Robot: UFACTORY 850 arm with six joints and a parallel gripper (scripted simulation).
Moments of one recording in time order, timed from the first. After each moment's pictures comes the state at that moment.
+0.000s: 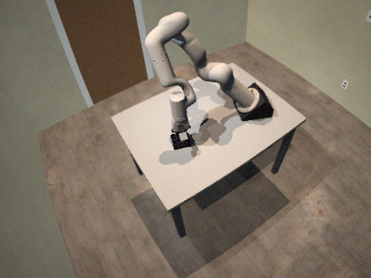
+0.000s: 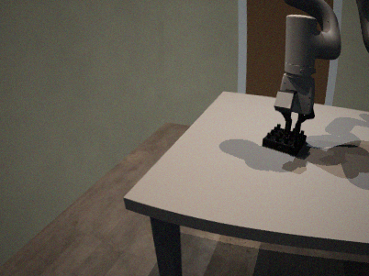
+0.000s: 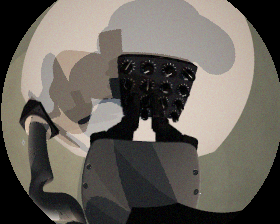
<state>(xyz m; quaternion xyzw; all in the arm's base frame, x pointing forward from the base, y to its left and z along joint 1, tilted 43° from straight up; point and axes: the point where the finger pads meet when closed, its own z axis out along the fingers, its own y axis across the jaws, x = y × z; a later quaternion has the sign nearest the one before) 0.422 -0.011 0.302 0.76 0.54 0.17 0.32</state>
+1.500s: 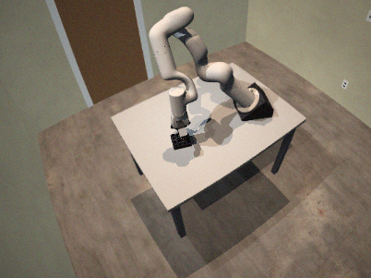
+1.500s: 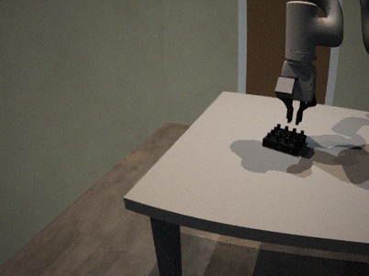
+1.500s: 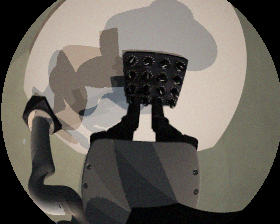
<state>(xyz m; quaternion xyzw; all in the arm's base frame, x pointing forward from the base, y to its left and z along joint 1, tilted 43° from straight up) 0.400 0.000 0.328 0.76 0.54 0.17 0.32</state>
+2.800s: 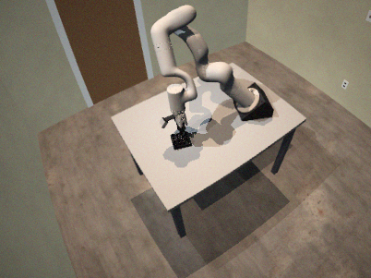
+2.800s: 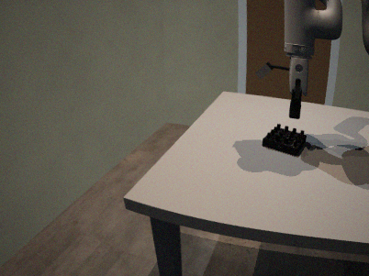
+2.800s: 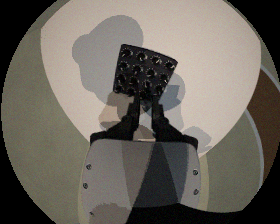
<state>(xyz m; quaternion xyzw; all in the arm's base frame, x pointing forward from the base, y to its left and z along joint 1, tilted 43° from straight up) 0.390 0.004 0.342 0.93 -0.04 0.33 0.15</state>
